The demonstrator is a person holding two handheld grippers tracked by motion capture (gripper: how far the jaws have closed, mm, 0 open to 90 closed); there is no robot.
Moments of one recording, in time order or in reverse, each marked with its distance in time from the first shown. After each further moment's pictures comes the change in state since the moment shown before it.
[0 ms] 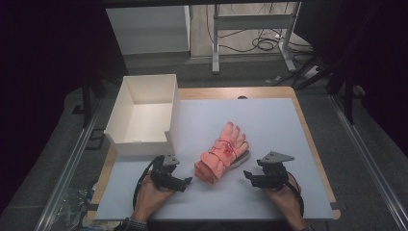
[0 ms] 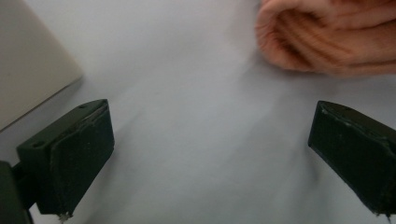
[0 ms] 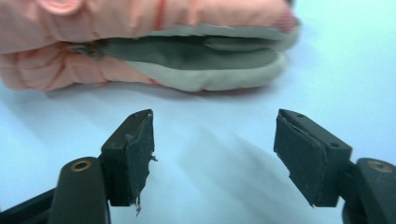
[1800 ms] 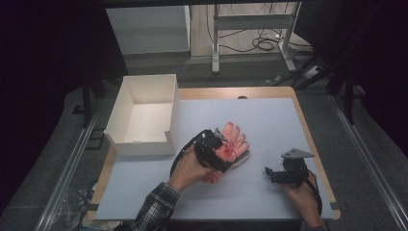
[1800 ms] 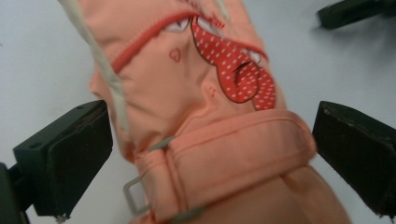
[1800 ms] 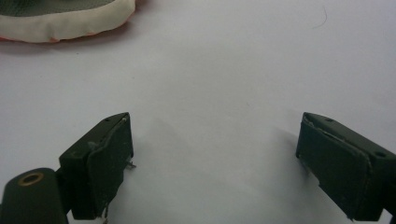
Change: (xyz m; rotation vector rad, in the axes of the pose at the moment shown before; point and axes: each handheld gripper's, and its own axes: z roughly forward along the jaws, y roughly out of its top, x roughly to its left) left arm -0.058 0.140 0.047 0.152 -0.118 0.178; right arm -0.060 -0.026 -0.012 0.060 -0.168 0.056
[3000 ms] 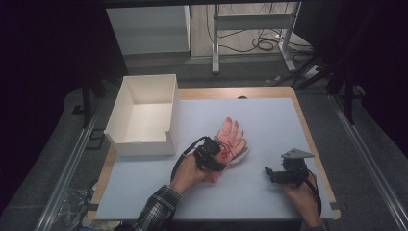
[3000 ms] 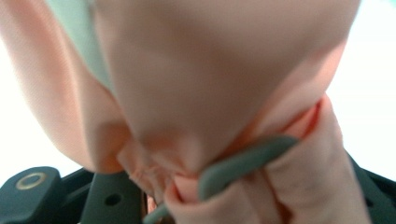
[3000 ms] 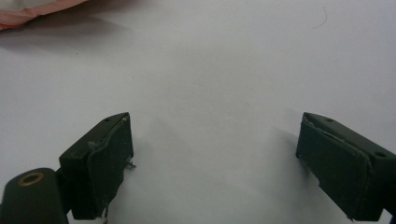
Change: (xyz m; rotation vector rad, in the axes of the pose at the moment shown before) left arm 0.009 -0.019 0.023 0.100 -0.072 -0.060; right arm 0.000 0.000 0.000 0.000 0.000 0.003
